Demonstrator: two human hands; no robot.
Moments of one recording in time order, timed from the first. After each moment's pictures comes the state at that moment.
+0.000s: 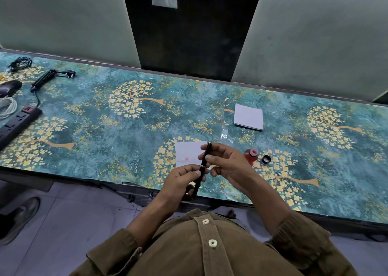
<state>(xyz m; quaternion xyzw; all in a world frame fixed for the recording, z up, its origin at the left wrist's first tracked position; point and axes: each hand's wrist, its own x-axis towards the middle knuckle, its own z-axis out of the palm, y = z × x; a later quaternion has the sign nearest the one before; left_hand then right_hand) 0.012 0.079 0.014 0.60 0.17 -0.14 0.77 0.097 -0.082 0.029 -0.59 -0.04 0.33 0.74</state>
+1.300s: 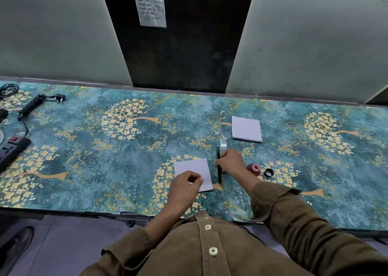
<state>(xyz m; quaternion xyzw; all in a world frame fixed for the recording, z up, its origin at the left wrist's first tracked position) 0.079 0.085 -0.030 0.82 0.21 -0.11 0.52 0.208 -0.071 -0.058 -0.93 0.10 0.19 0.31</state>
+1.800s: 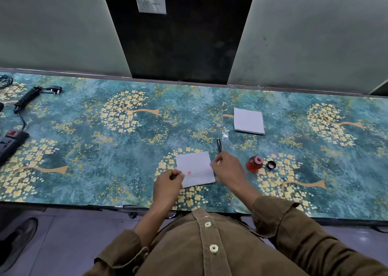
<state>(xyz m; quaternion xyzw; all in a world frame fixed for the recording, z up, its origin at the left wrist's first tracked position) 0.064 0.125 -0.049 0.75 0.33 -0.08 0.56 0.153 -0.059 -0.055 -0.94 0.04 0.16 0.29</state>
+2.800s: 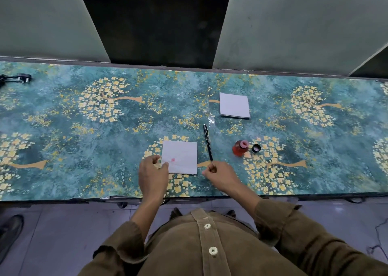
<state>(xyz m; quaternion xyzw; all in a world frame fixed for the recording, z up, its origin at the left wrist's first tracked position) 0.065 0.117 -0.067 0.84 0.35 -0.02 0.42 0.100 -0.092 -0.067 -0.90 0.03 0.26 0.36</state>
